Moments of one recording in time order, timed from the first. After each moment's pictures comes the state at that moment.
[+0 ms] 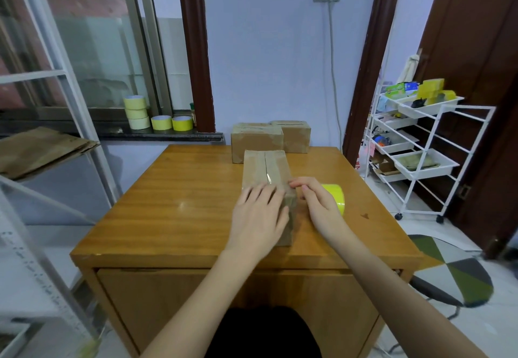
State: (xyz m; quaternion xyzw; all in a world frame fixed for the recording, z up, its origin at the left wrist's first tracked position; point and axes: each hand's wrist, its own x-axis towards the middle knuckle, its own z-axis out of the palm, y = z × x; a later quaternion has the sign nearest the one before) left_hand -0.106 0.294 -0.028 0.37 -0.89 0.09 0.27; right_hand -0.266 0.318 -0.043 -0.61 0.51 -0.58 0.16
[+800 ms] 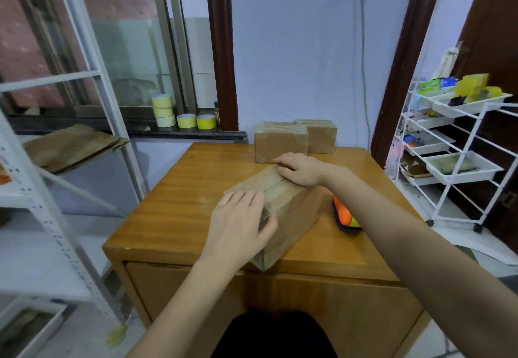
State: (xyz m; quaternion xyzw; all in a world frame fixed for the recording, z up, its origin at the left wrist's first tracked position) left_hand -0.042 0.285 -0.019 0.39 -0.85 0.15 0.33; right_hand -0.252 0.208 0.029 -0.76 0.65 -0.07 0.08
